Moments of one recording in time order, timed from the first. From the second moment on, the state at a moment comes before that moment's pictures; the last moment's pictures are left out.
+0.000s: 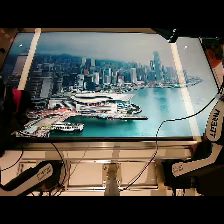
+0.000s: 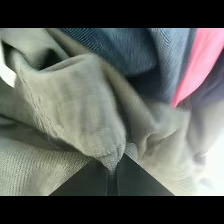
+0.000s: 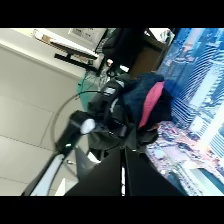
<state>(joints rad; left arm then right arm) 0.27 -1.15 1.05 2.27 -1.25 -1.68 -0.09 -1.65 2.07 -0.24 1.46 1.47</state>
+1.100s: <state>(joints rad) -0.66 -1.12 1.35 1.67 0.19 -2.14 -0.61 -1.59 2.07 -0.57 1.32 1.47</state>
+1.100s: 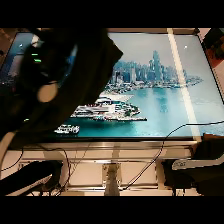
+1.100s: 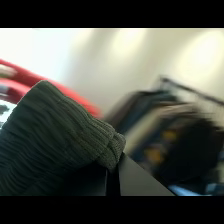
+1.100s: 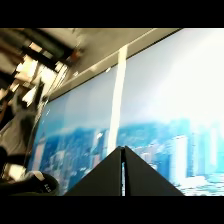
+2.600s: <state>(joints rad) -1.10 -1.67 1.89 1.85 -0.61 -2.00 -0.85 -1.59 2.02 -0.58 1.32 1.47</state>
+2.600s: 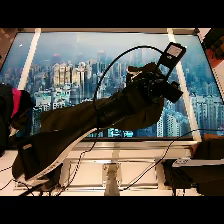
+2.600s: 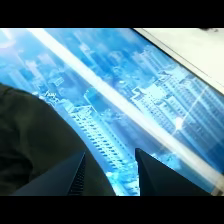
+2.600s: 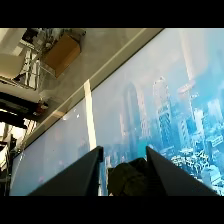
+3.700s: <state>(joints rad) -0.34 -1.73 1.90 0.94 -1.16 -1.52 -0.22 -1.90 1.99 -0.98 1.37 1.33</state>
